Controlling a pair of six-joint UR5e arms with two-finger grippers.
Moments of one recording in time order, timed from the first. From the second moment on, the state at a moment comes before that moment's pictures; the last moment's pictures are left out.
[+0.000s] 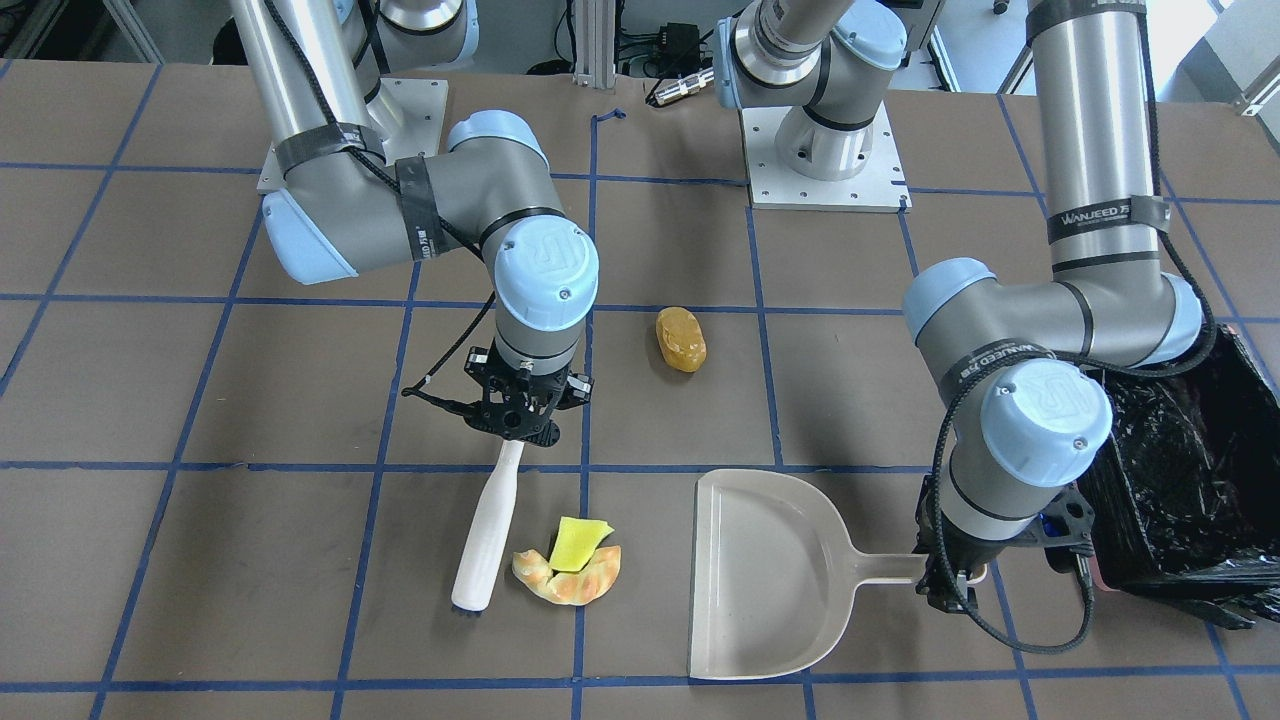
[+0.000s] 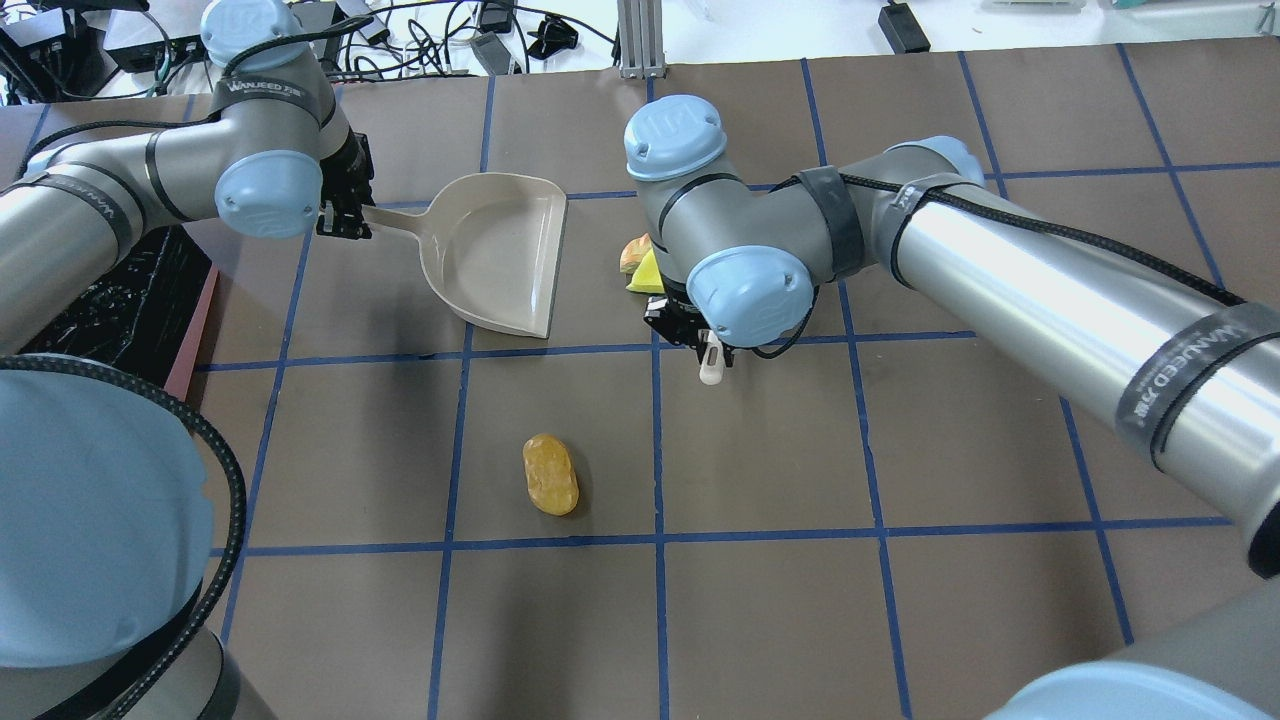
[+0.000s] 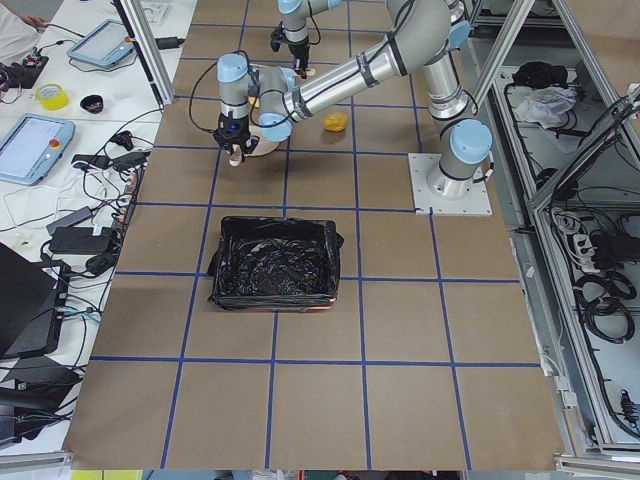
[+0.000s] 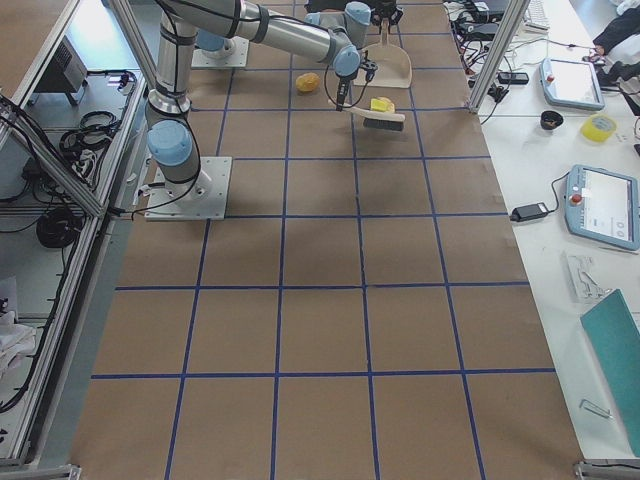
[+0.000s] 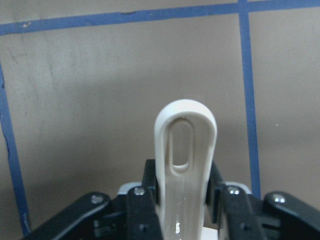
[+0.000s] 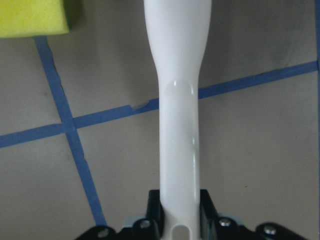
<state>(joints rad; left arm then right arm) -1.46 -2.11 -1.54 -0.93 1.70 -1.36 1.94 -1.13 1.64 -1.92 -1.67 0.59</state>
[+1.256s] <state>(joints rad) -1.48 -2.12 -1.54 -0.93 1.71 -1.41 2.18 -0.88 1.29 -1.83 -1.60 0.42</state>
